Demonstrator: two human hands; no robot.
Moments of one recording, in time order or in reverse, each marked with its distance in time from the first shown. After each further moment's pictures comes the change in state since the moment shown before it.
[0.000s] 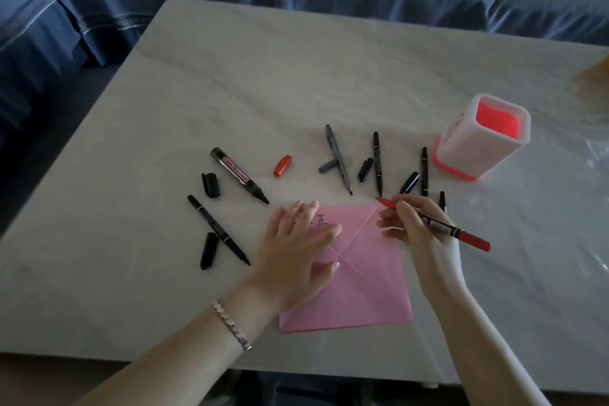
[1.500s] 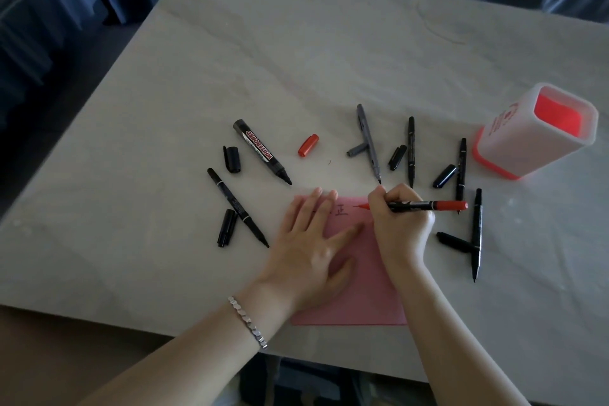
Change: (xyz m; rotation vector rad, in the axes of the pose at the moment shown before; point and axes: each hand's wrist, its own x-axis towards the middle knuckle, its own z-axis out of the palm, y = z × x) left_hand -0.011 0.003 0.011 -0.090 0.095 -0.061; right_hand 0.025 0.060 0.048 -0.403 0.191 -0.296
